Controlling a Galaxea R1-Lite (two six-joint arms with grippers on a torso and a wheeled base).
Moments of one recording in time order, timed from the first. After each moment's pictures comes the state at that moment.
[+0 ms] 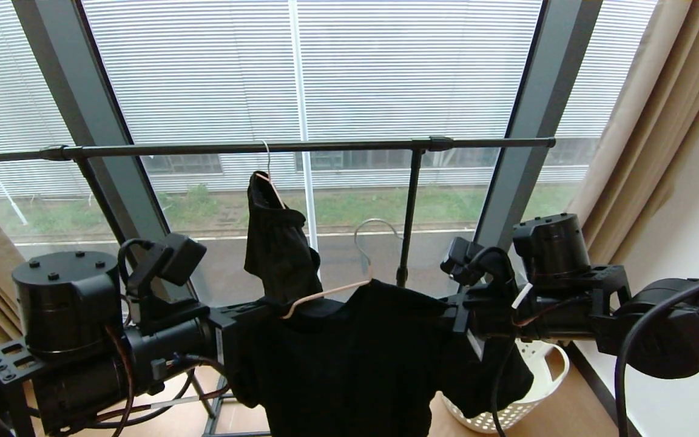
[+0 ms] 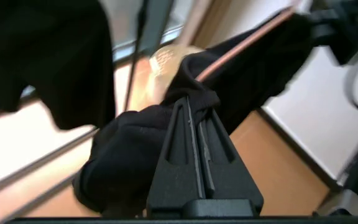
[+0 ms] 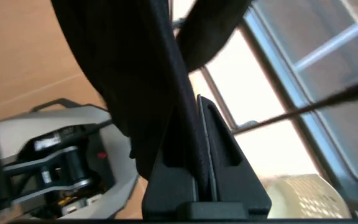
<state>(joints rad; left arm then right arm) -0.47 1.55 -0.43 -0.80 -0.24 -0.15 0.49 1.83 -0.83 -0.39 0.43 -0.35</state>
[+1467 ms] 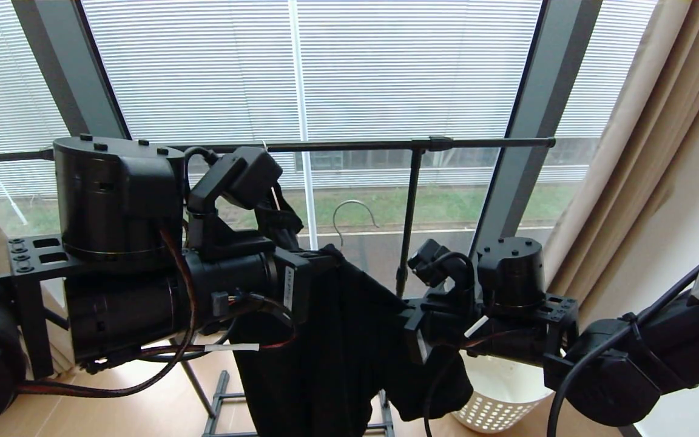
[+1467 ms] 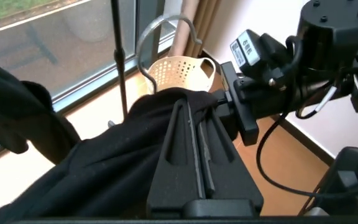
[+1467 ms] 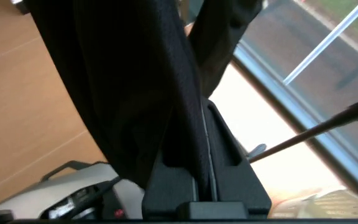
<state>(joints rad) -0.70 1.54 -0.89 -0.33 -0.10 -0.11 0.63 1.96 -0.76 -0.79 0.30 -0.03</state>
